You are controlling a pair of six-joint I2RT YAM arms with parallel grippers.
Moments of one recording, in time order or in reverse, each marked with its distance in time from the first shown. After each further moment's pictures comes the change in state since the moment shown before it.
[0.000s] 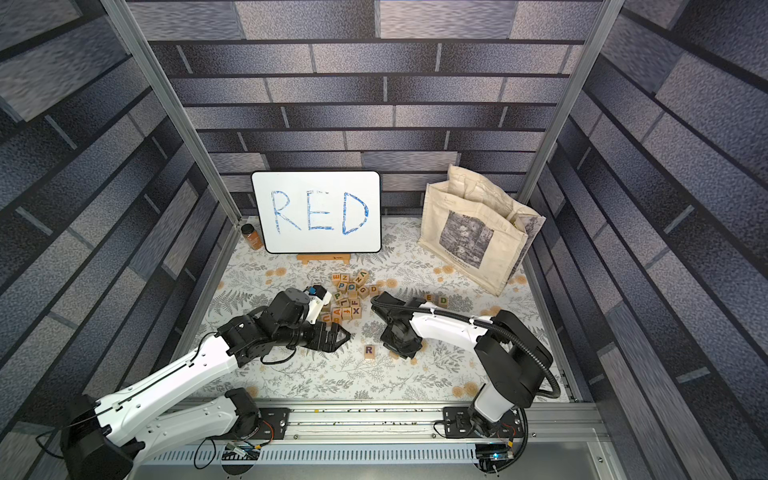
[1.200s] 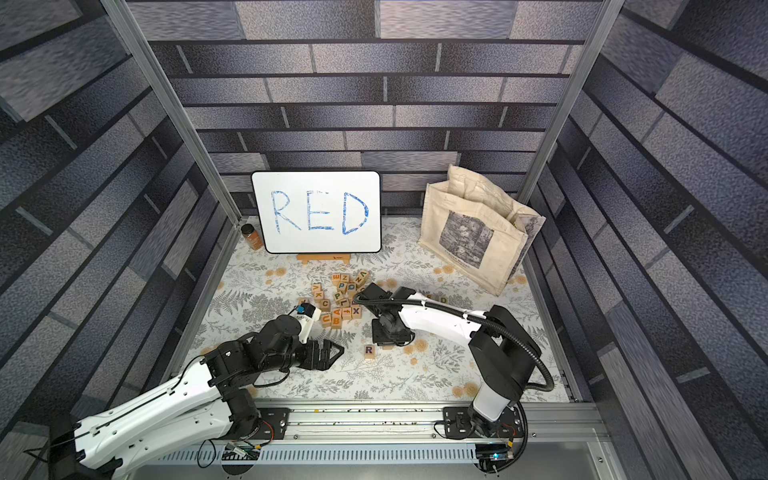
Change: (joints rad) left arm -0.156 -0.226 -0.195 0.038 -0.159 -0.185; right arm 0.062 0.065 0.179 -0.106 0.042 -0.526
